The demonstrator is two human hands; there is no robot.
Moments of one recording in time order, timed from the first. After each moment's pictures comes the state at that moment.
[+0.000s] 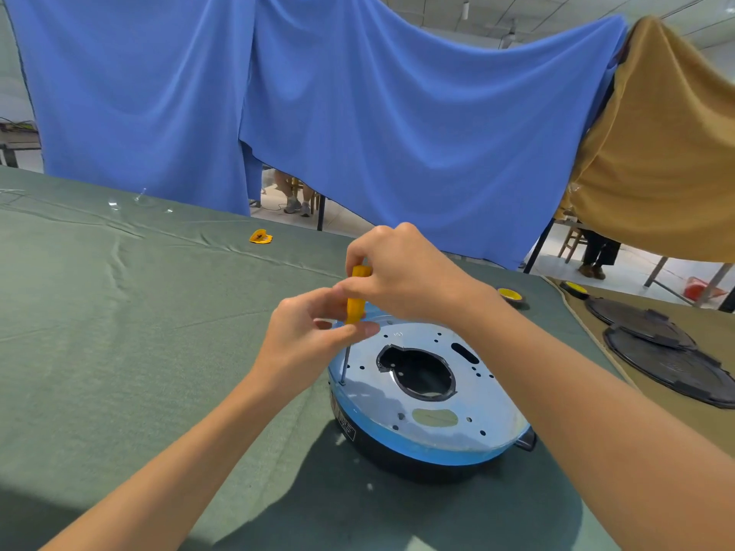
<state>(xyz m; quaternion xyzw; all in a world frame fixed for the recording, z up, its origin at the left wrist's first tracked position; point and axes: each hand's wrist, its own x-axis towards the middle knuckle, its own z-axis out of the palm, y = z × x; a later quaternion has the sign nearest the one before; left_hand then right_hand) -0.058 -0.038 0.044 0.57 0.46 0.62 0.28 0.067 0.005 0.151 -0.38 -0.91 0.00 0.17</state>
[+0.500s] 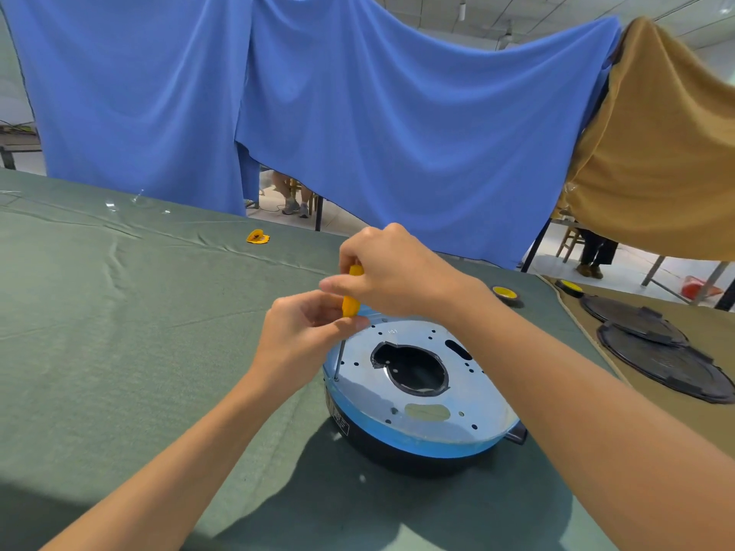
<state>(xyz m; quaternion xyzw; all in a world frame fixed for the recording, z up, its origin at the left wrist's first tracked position) -0.054 -0.038 0.042 0.55 0.45 0.64 0.28 0.066 0.000 0.155 -0.37 -0.92 -0.02 0.14</state>
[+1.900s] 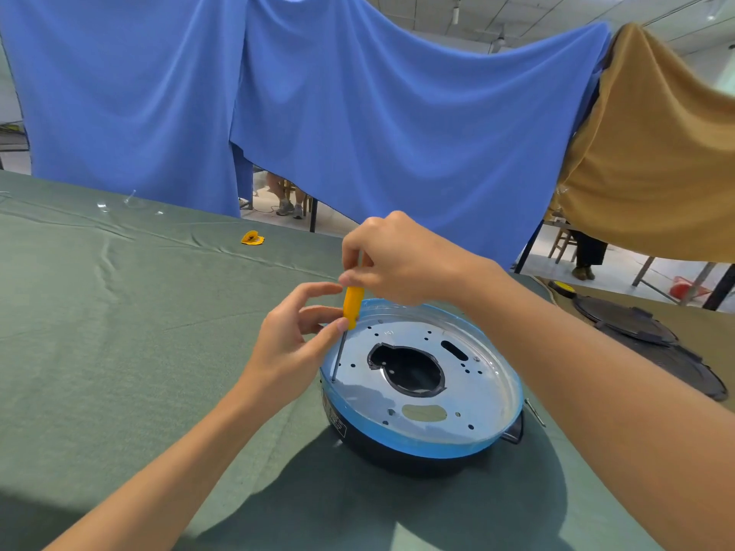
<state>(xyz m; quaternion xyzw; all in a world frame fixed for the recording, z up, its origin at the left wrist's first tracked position) -0.059 -0.043 0.030 0.58 0.43 0.64 0.26 0.074 -0.001 0.172 -0.35 -0.93 -0.05 0.10</state>
